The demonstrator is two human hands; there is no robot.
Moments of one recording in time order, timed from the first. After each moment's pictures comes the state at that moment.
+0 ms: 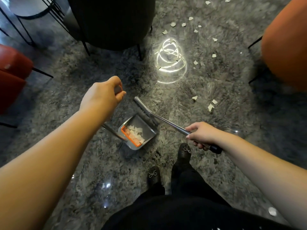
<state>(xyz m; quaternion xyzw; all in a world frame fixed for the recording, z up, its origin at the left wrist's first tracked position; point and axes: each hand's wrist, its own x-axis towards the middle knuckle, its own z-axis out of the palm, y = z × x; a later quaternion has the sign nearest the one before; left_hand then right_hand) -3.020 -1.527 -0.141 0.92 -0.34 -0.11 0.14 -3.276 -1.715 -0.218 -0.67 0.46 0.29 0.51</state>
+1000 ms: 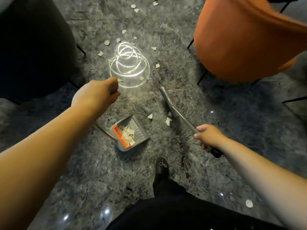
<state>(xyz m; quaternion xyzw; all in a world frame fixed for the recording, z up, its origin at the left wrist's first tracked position) -3.044 -1.944 -0.157 0.82 -0.55 -0.12 0.05 -3.396 -2.031 -0.219 -0.53 0.66 0.12 0.51</state>
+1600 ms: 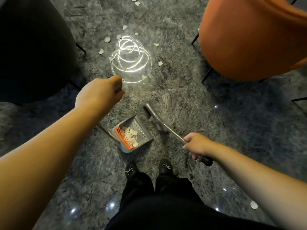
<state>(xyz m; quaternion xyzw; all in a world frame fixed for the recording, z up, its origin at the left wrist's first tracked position) -3.028 -1.991 -0.162 0.82 -0.55 -0.11 0.05 -3.343 -2.039 -0.230 -0.59 0.55 0.28 0.52</state>
